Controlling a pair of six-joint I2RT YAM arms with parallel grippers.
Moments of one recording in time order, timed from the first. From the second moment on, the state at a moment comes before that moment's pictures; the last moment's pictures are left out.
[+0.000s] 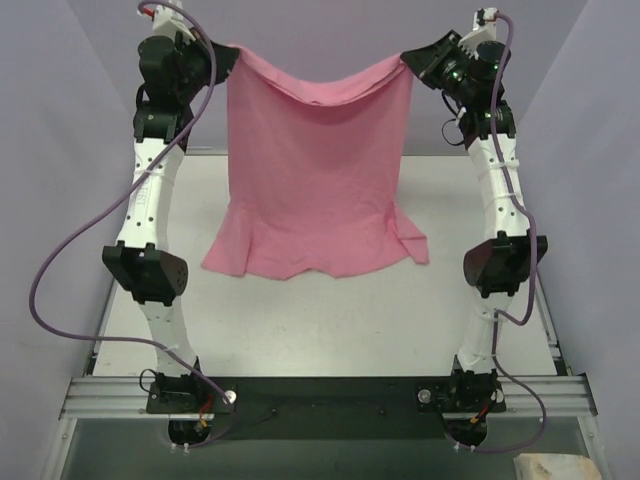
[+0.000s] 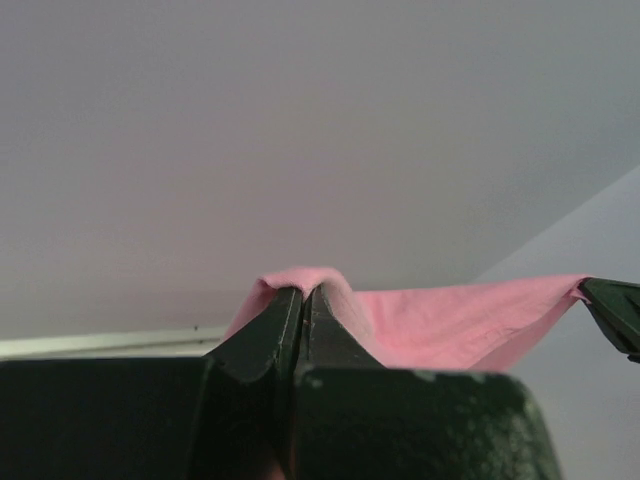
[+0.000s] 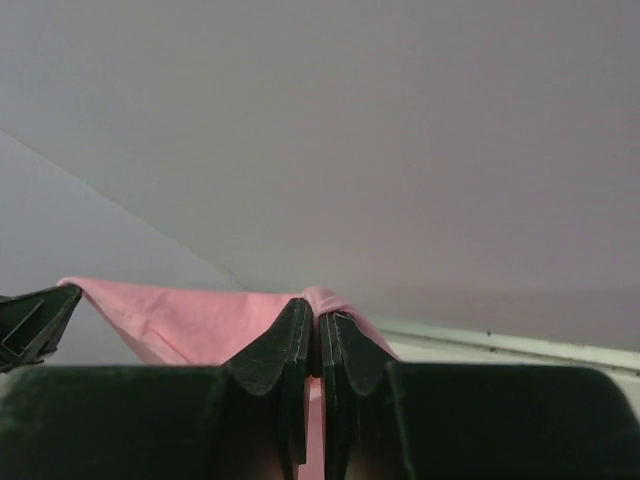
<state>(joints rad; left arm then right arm) -0.12 1.98 2.33 -0.26 0.25 -0.60 0.08 2.05 2.32 -0.20 -0.40 0.70</state>
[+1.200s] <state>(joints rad) -0.11 1.33 0.64 0.38 0.26 -0.64 -0.01 1.60 0.72 0.43 -0.47 0.87</state>
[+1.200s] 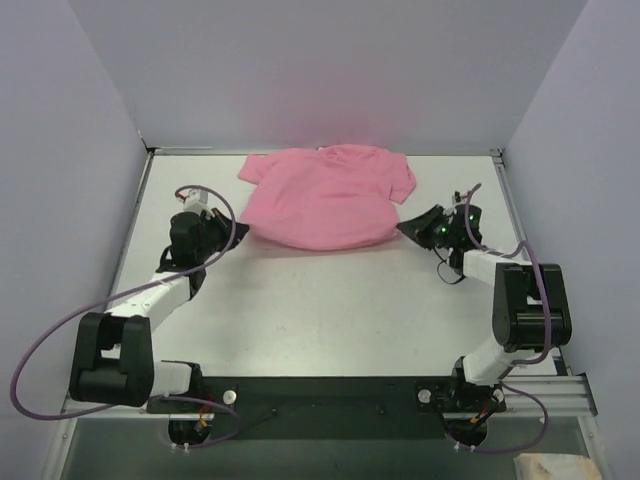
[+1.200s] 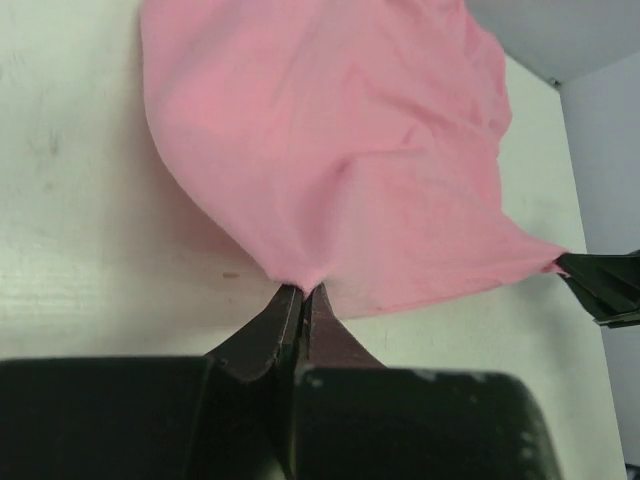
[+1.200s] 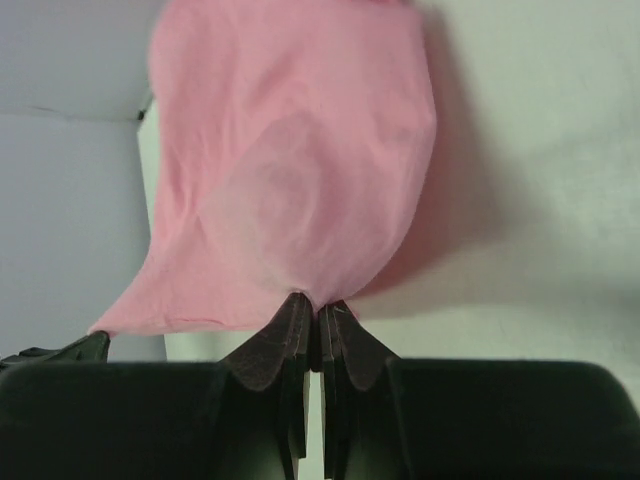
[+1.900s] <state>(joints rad) -0.16 1.02 0.34 0.26 0.32 -0.73 0.06 1.19 0.46 0.04 -0.45 0.75</state>
